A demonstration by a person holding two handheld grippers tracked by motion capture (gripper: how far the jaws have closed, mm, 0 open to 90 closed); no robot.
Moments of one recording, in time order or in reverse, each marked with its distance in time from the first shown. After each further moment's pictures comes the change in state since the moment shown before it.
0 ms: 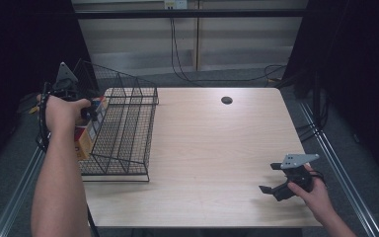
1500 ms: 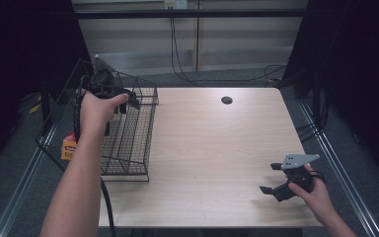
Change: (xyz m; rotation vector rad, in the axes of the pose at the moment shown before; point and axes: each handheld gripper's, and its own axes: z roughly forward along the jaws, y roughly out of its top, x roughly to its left) left arm -0.092 -0.031 -0.014 -0.139 -0.303 0.190; right arm 0.001 0.000 -0.002 -0.002 0.004 -0.008
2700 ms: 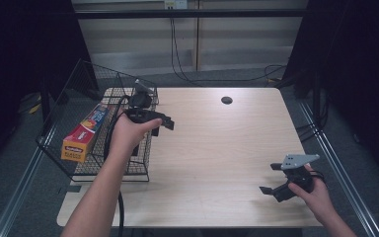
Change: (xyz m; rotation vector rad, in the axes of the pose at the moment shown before) left arm -0.055 -0.048 0.052 0.048 -0.149 0.250; right arm 0.001 0.000 -0.001 0.007 -0.002 -0.002
